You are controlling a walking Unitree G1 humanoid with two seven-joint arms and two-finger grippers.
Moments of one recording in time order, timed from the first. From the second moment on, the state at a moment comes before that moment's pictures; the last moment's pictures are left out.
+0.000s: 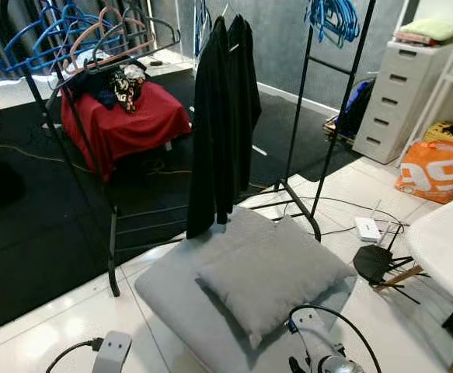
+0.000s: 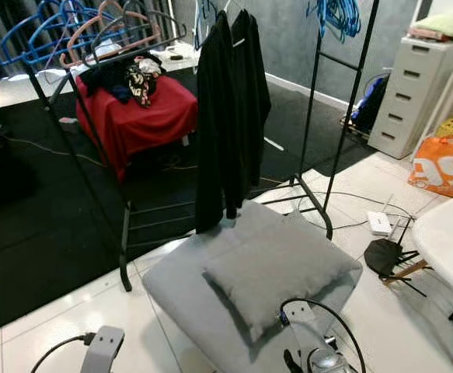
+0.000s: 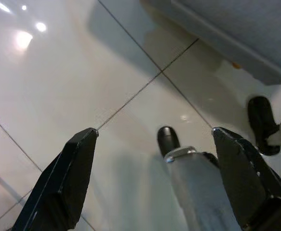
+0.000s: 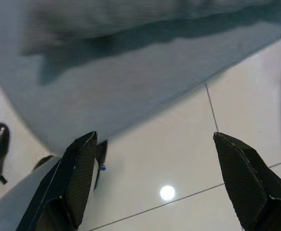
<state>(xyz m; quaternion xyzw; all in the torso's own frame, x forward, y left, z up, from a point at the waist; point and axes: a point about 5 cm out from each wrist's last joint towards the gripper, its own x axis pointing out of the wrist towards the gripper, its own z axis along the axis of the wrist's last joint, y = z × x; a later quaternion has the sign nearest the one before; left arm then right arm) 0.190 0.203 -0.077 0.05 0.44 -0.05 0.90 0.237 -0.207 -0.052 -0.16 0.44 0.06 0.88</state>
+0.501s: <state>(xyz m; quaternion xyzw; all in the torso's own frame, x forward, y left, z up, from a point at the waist) 0.187 0.200 -0.078 0.04 0.44 -0.06 0.89 0.233 -0.213 -0.053 -0.17 0.45 0.06 0.88</state>
